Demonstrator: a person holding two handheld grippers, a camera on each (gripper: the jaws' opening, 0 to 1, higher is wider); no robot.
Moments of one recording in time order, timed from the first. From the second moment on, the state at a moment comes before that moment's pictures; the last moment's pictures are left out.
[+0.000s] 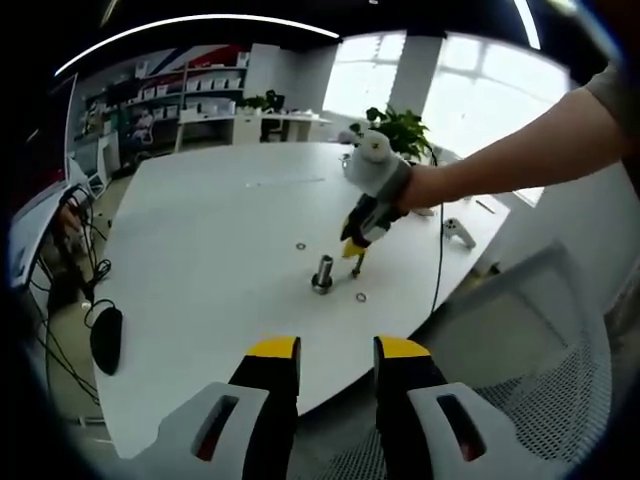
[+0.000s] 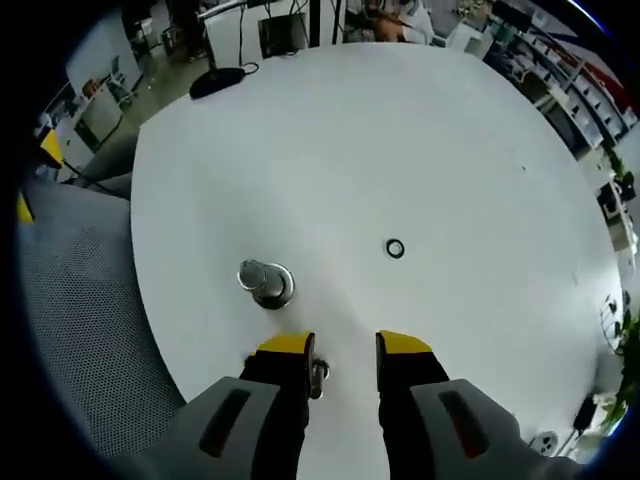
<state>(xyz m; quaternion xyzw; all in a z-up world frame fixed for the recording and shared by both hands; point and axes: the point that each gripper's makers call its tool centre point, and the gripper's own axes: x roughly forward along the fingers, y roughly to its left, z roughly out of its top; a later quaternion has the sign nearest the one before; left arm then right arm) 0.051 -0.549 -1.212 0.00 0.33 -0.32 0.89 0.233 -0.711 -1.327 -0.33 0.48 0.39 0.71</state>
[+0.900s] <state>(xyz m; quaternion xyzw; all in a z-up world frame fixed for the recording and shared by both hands) 0.050 -0.546 -1.219 0.01 0.35 -0.31 0.88 0.293 -0.680 -1.367 -0.29 0.51 0.36 0.72</state>
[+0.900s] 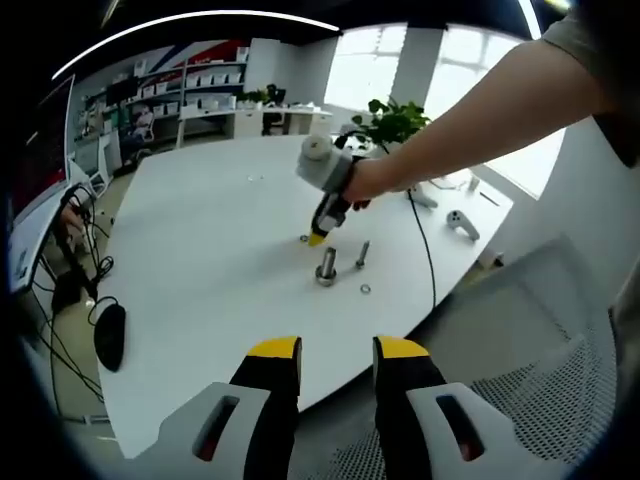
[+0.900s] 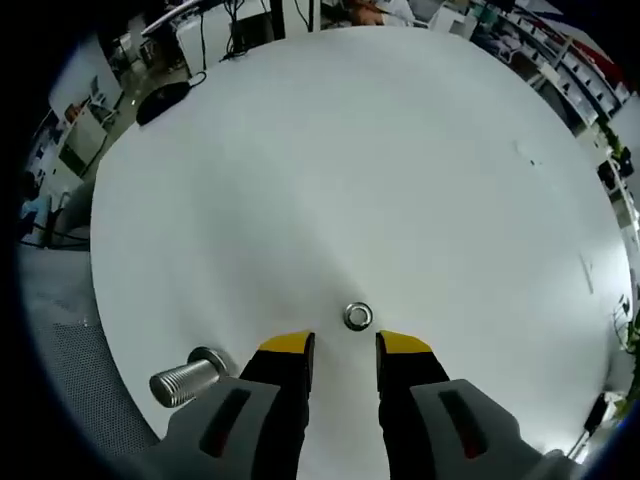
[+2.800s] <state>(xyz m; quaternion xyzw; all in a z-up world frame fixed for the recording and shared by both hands) 0.052 -0.539 -1.224 0.03 0.36 -0.29 0.89 0.296 -0.683 -1.371 -0.33 0.55 0.38 0.67</state>
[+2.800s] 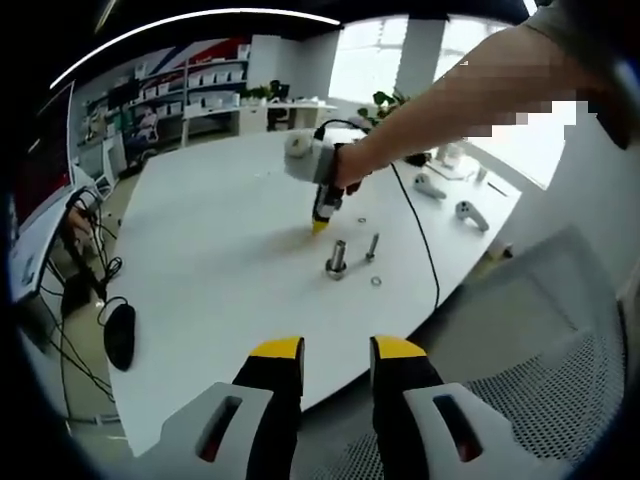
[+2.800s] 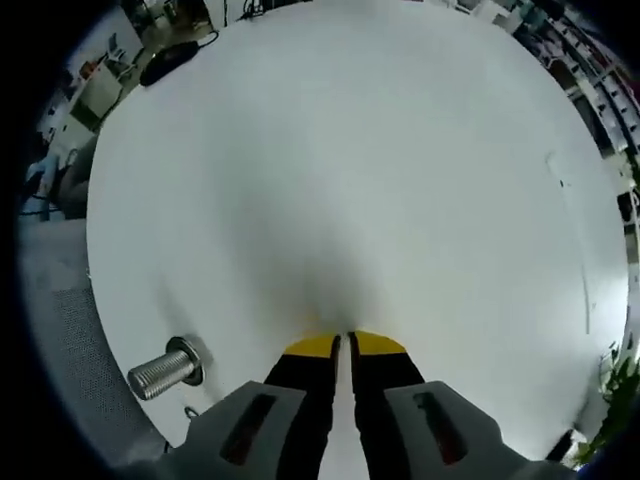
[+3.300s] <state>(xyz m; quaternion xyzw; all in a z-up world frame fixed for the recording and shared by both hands) 0.051 -0.539 -1.225 0.04 0.36 -0.29 0.88 0.282 -0.699 -1.365 -0.32 0.52 0.38 0.69</state>
